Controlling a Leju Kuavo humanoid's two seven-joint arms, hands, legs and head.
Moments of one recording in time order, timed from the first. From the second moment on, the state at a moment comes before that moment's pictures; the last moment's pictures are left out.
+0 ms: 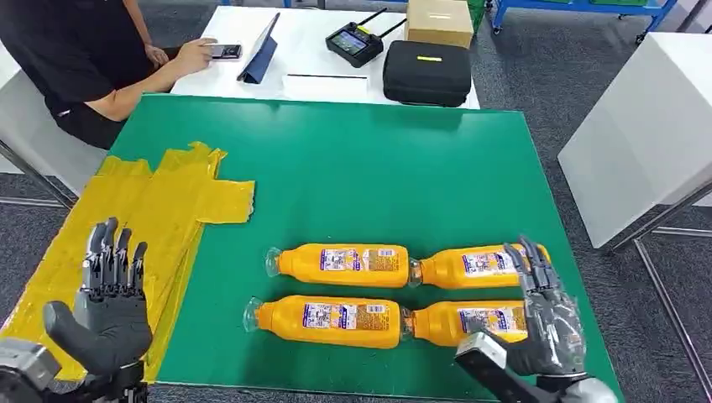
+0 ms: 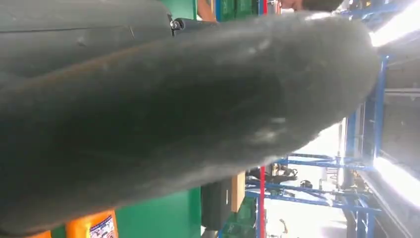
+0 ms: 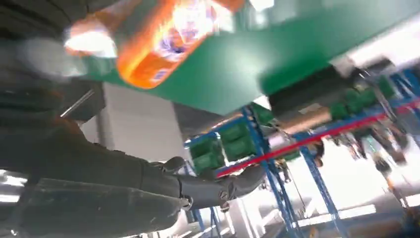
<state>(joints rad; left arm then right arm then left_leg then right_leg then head) 0.30 -0.11 -0.13 -1.86 -0.02 0.10 -0.44 0.39 -0.22 -0.07 -1.88 1.02 -0.06 -0.10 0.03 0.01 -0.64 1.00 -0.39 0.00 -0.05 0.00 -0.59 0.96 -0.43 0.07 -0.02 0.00</state>
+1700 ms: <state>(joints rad) 0.13 0.02 -0.19 -1.60 0.13 0.11 -0.52 0.18 -0.59 0.17 -1.40 0.84 0.02 -0.01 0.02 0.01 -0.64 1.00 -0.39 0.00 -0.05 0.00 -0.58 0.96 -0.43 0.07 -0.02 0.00</state>
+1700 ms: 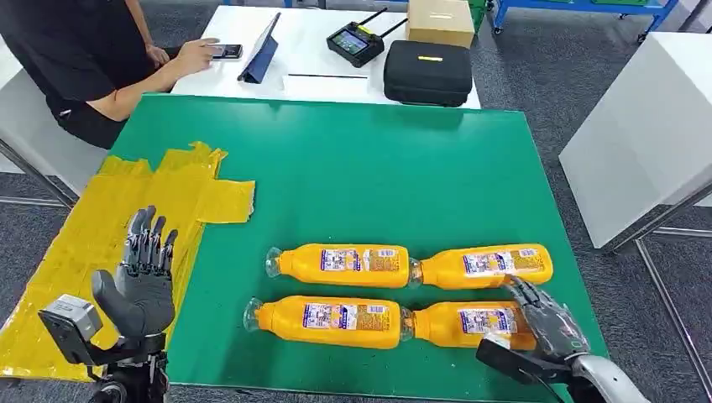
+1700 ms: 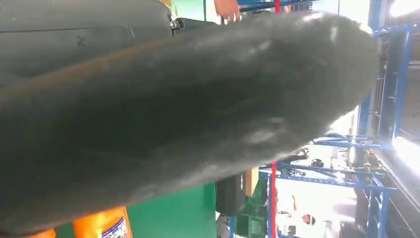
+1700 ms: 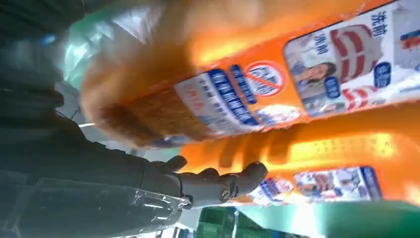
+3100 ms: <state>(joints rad) 0.08 -0.05 -0.21 -1.57 0.12 0.04 -0.43 0.20 -0.47 0.08 -1.67 0.33 0.01 -0.18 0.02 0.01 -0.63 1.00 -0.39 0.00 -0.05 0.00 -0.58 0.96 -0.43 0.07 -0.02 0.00</state>
